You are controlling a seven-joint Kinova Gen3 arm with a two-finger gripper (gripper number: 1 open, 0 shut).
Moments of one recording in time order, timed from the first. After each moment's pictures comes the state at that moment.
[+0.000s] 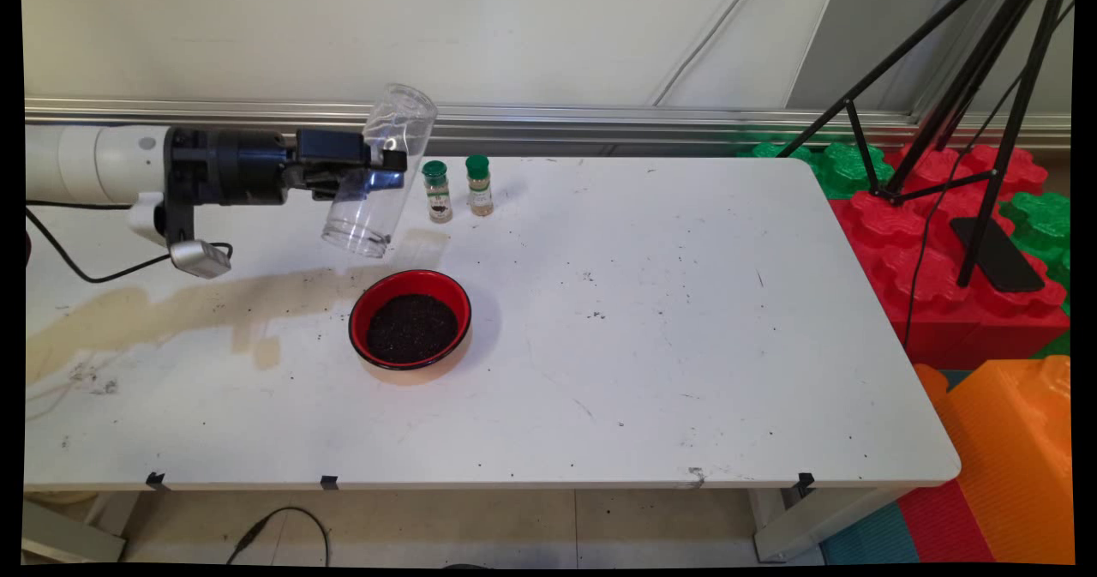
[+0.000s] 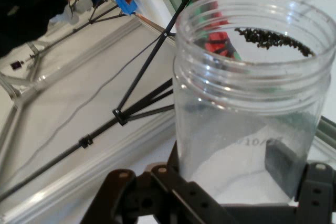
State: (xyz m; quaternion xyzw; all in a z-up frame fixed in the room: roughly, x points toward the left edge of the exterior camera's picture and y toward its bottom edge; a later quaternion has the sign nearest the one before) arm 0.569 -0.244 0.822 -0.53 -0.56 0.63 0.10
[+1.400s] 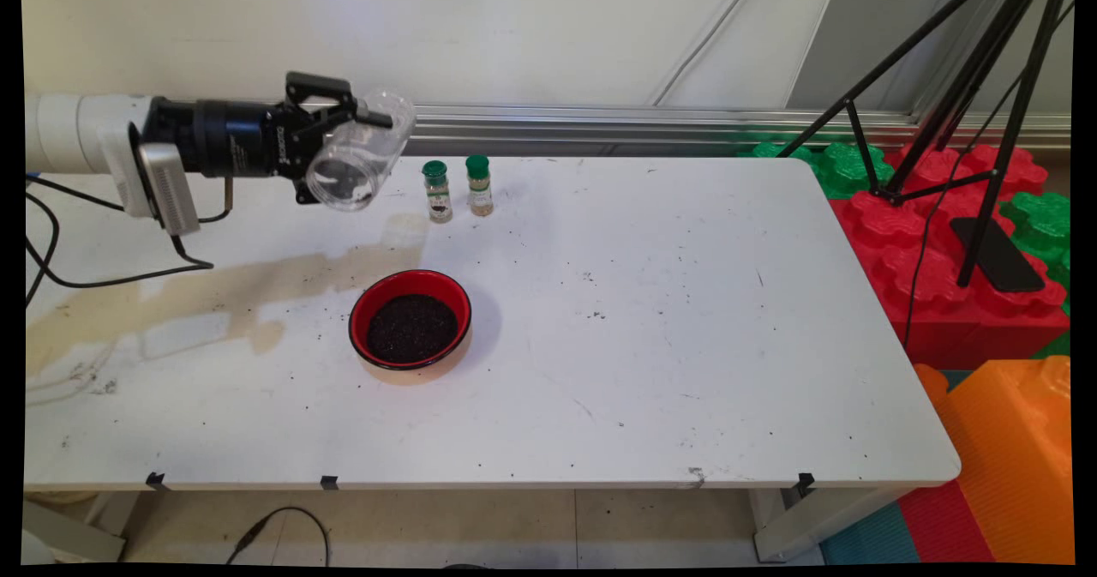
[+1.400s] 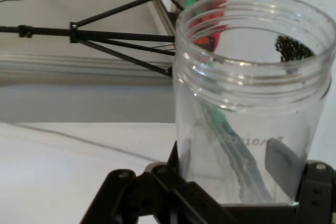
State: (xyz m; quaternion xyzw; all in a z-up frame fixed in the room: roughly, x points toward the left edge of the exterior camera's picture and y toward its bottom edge) arm 0.584 -0.251 0.846 -0.29 -0.73 0.55 0.27
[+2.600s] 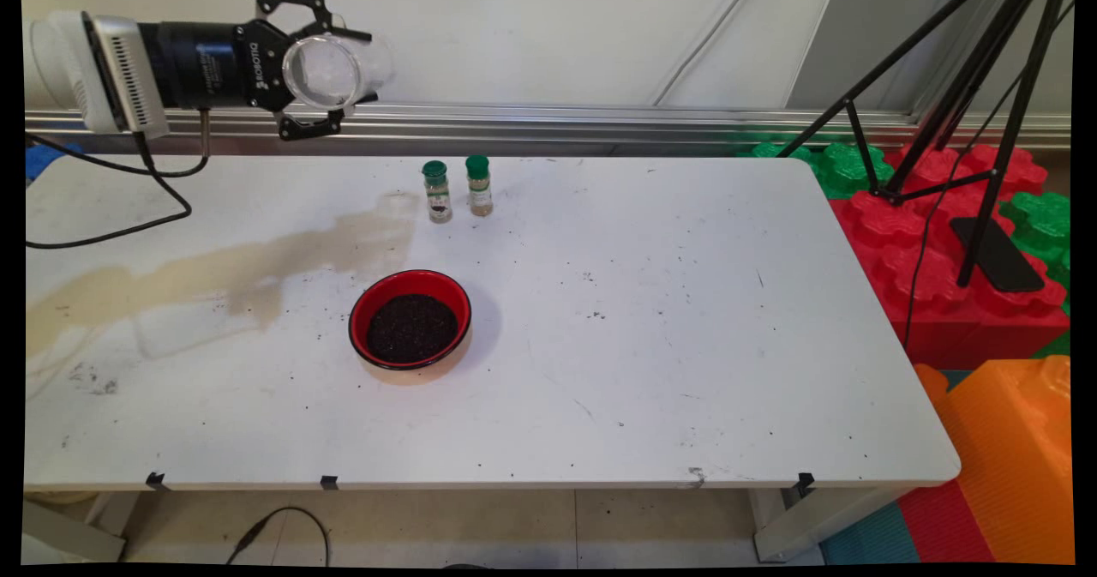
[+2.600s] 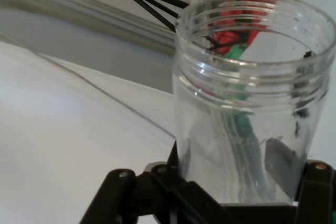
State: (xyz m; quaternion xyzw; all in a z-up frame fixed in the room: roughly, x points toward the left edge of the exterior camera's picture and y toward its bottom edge) arm 0.580 -0.262 0.902 -0.17 -0.75 0.54 0.34
